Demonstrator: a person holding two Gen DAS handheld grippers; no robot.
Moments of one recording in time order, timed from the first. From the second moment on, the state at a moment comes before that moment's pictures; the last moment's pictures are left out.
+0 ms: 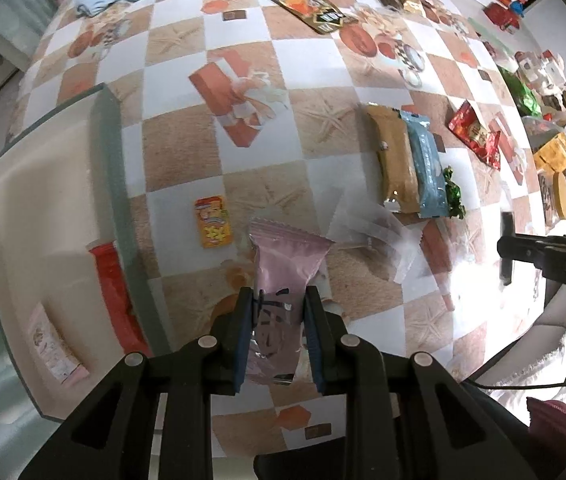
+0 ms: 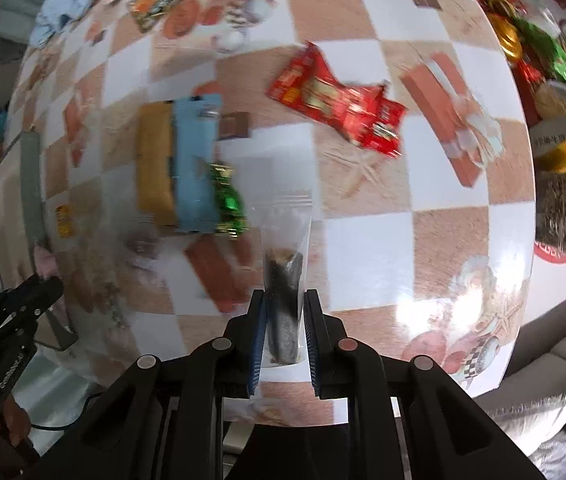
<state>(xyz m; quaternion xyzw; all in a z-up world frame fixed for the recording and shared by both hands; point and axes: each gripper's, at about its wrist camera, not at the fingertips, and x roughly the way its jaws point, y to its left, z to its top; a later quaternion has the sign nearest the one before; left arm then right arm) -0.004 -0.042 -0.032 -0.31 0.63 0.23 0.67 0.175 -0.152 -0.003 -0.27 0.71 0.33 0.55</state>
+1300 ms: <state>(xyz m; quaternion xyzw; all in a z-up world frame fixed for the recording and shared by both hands) -0.148 0.005 -0.022 -0.40 0.55 0.37 0.63 0.037 -0.008 0.018 -0.39 0.60 0.50 0.49</state>
